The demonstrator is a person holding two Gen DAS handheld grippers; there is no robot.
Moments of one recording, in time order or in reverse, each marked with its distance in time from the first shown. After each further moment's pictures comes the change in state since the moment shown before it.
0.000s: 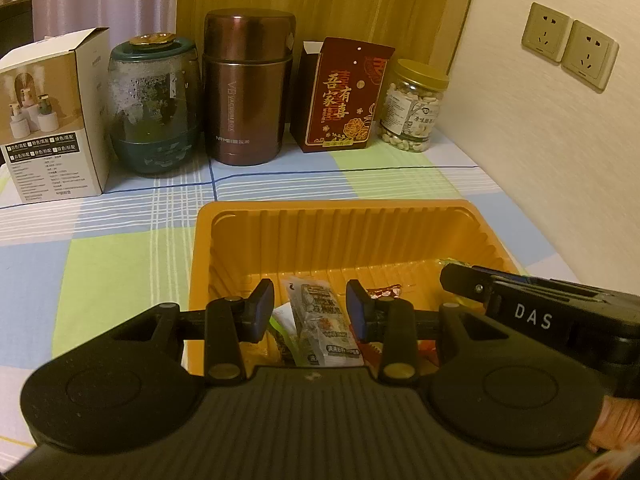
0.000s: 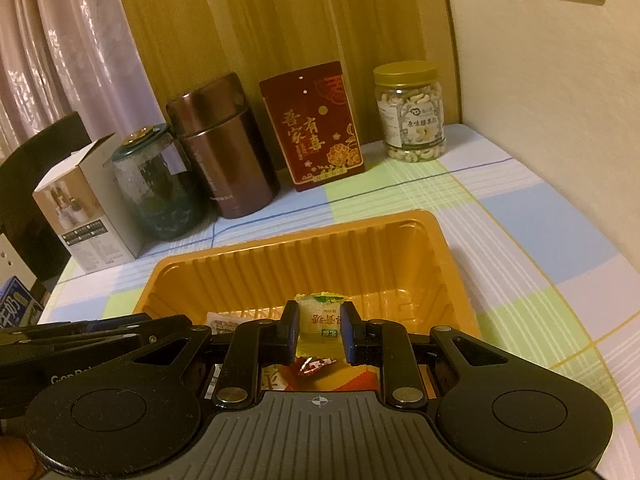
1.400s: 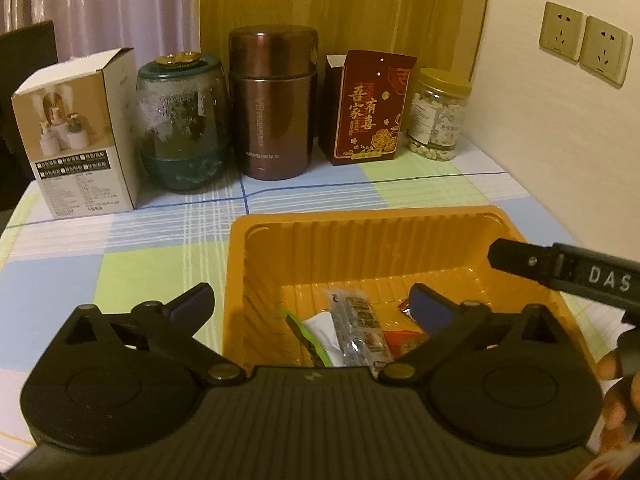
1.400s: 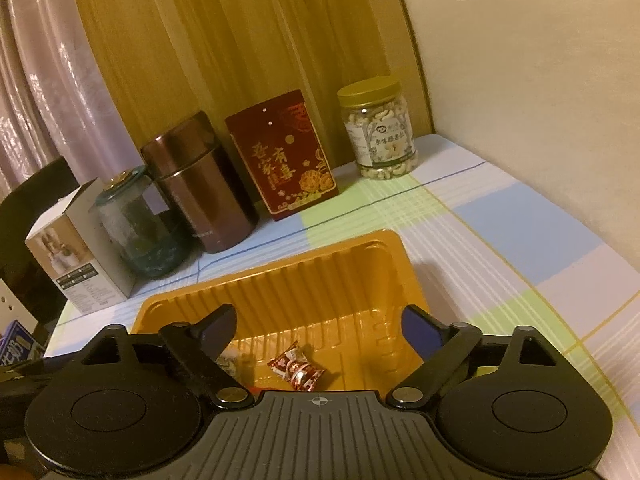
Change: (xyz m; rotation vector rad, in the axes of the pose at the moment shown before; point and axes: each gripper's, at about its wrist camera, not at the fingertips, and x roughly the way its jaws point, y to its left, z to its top) left arm -0.004 0.002 -0.003 0.032 -0.063 0.106; right arm -0.011 -0.022 0.008 0.092 -0.075 -0.016
